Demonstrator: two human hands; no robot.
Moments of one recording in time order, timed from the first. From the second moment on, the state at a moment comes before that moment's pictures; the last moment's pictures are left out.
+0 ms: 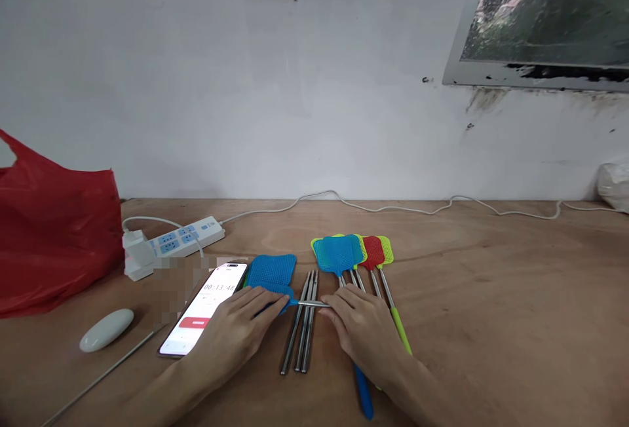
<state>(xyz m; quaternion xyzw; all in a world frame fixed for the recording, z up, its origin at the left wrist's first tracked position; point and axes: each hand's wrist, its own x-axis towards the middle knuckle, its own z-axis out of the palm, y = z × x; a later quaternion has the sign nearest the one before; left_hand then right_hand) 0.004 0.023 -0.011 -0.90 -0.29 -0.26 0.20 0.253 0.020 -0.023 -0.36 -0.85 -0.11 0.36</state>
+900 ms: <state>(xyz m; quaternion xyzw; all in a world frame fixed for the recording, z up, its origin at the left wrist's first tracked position) 0.011 0.016 0.008 -0.86 -0.36 -0.32 0.20 0.256 0.020 -0.020 -0.50 -0.73 0.09 0.46</state>
